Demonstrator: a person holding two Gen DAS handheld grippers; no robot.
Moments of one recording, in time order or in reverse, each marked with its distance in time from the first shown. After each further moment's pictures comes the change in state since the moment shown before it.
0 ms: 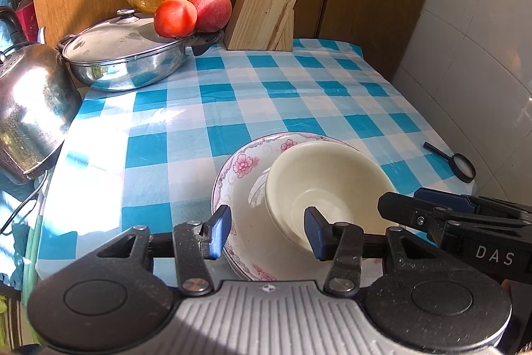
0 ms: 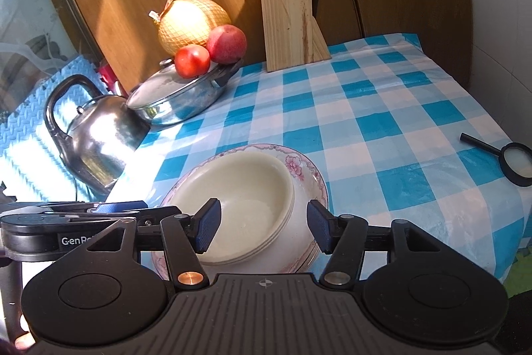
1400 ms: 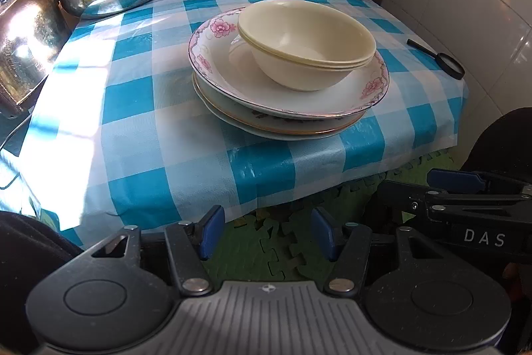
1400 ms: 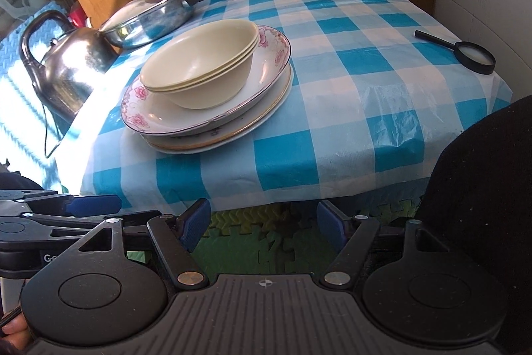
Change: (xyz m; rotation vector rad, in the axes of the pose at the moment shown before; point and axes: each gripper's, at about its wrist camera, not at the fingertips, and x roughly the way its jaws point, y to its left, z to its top) left arm -0.007 -0.015 -0.099 0.070 0.168 -0.010; right arm -0.019 0.001 -0.096 0.027 0.167 -0.142
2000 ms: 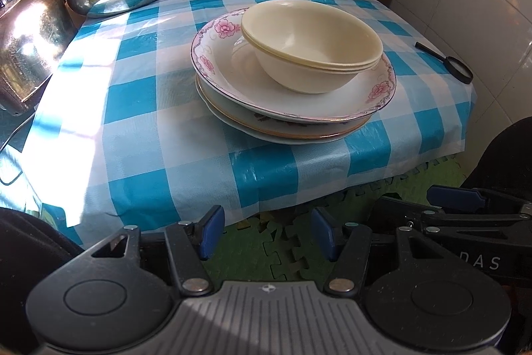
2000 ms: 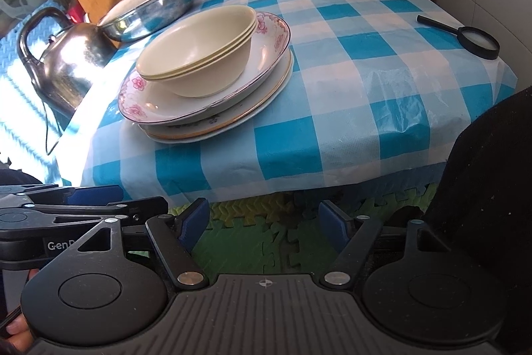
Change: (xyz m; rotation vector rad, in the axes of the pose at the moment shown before) left arm 0.005 -0.003 0.002 -0.018 -0.003 0.030; right arm 0.005 -0.002 -0.003 0.014 0.029 0.023
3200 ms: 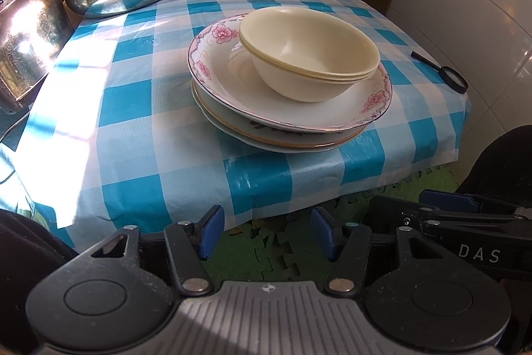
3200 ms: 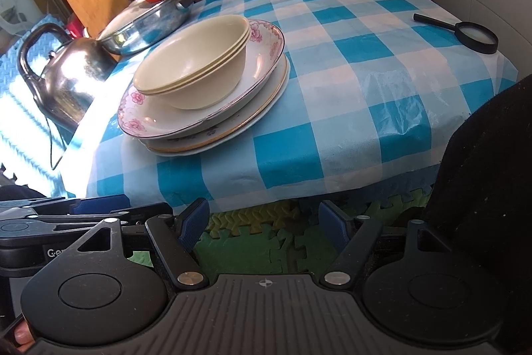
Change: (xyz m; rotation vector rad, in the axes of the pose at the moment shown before) left arm 0.001 0.002 0.001 -0.018 -0.020 -0.032; right arm 0.000 -0.006 0.002 0.042 -0.025 0.021
